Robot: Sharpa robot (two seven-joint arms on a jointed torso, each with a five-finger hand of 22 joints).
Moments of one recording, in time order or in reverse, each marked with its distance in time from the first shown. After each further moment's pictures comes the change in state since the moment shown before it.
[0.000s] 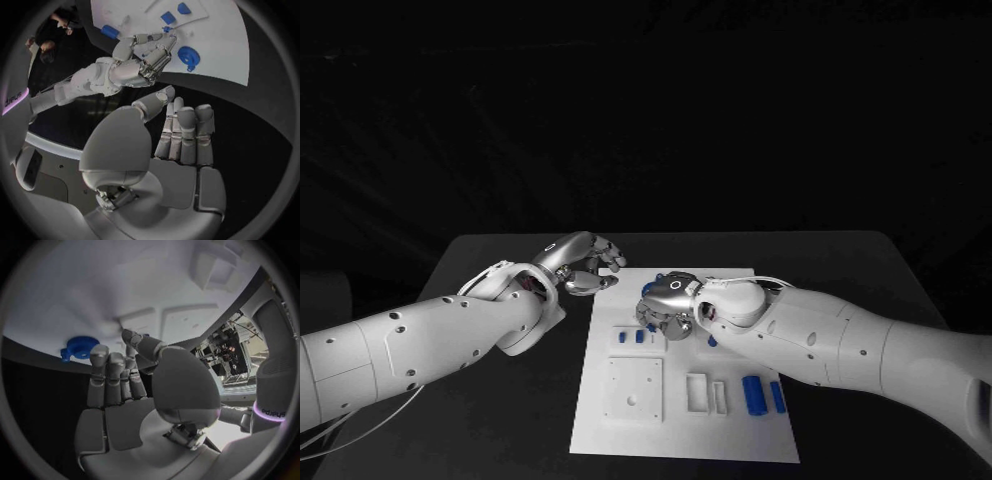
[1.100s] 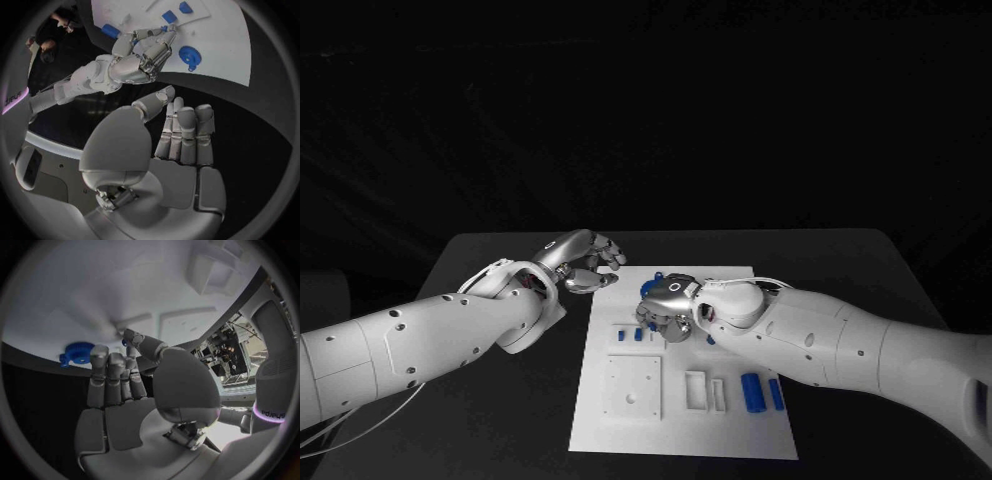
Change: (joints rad) left arm 0.000 0.001 0.000 -0.001 0.006 0.000 0.001; left_hand 0.000 0.000 0.000 0.000 0.000 -0.003 0.000 0.000 -0.002 0.003 0.003 0.000 0.000 0.000 0.000 0.000 0.000 0.000 0.004 0.000 0.000 0.000; right arm -0.006 0.004 -0.007 -0.004 -0.001 0.009 0.003; right_hand -0.030 0.008 -0.020 -0.005 0.000 0.032 0.006 0.028 0.015 -0.007 0.015 -0.001 0.007 -0.005 0.012 0.010 0.008 0.001 -0.005 -0.002 0.016 0.000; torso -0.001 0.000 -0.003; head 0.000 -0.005
